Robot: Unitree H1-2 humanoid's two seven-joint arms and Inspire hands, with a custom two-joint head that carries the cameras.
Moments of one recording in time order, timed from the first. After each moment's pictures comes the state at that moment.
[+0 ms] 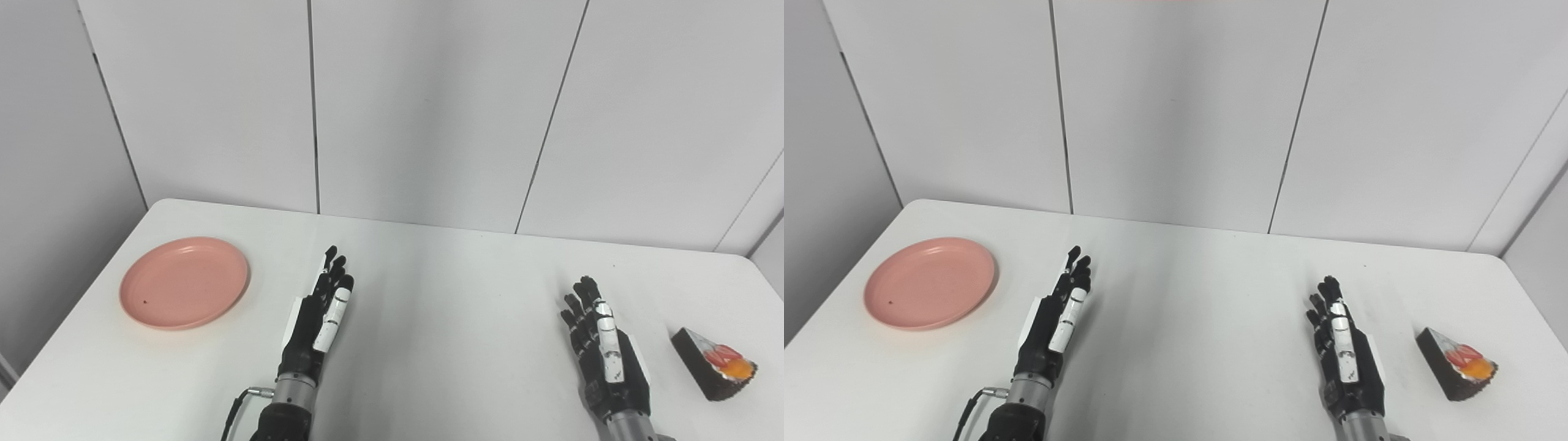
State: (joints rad) left arm -0.32 -0.05 -0.03 0.28 0.13 -0.22 0.09; right arm -0.31 -0.12 -0.14 0.31 0.33 -0.15 0.22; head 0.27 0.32
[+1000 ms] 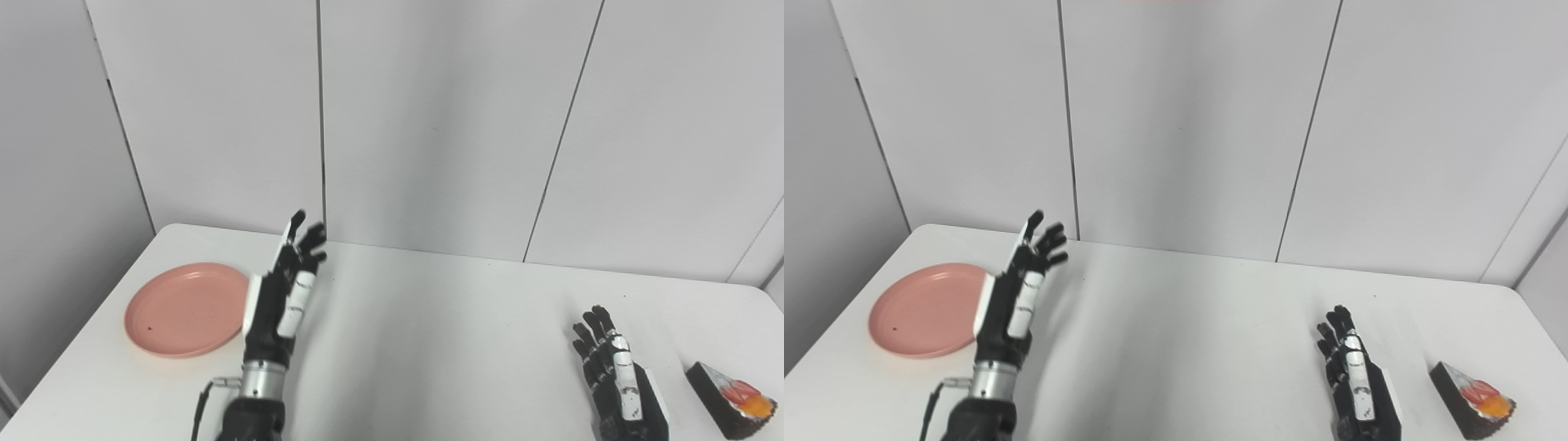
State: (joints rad) left arm -0.42 0.05 0.08 0.06 0.08 -0.26 0.09; right arm -0.29 -0.12 -0.15 0.27 0.36 -0.14 0.22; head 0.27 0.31
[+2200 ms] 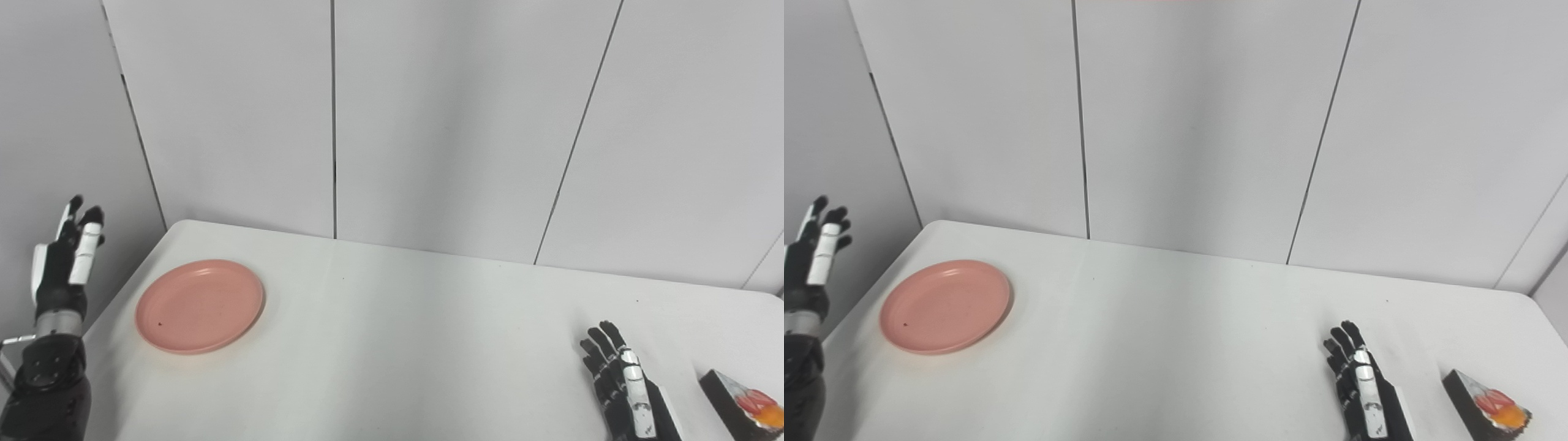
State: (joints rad) left arm -0.63 0.54 0.42 0.95 -0.15 -0.43 0.04; right arm -0.26 -0.11 -0.15 0.20 0.36 -0.08 0.21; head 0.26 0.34
